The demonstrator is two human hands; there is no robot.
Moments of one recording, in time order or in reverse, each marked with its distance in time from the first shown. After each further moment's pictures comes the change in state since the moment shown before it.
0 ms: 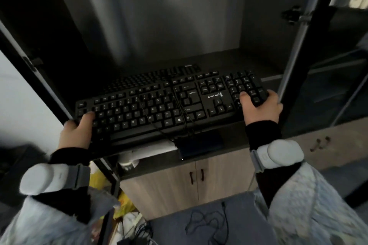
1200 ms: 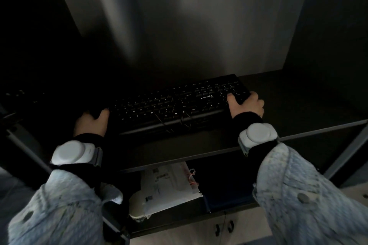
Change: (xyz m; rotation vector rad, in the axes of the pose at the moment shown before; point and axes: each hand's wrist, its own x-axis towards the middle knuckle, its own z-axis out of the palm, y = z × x) left_hand 0.256 0.040 0.073 0.201 0.070 0.074; right_hand 0.121 -0.057 0.266 -0.299 -0.158 0.001
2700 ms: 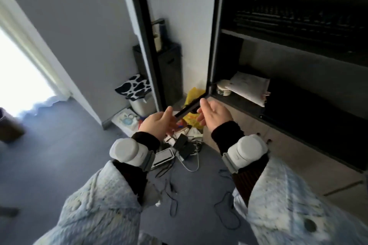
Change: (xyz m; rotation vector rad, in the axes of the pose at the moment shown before) left_hand -0.592 -0.137 -0.130 -0.310 0.009 -0.466; right_hand -0.407 0.183 -0.202 0.117 -1.254 -0.512
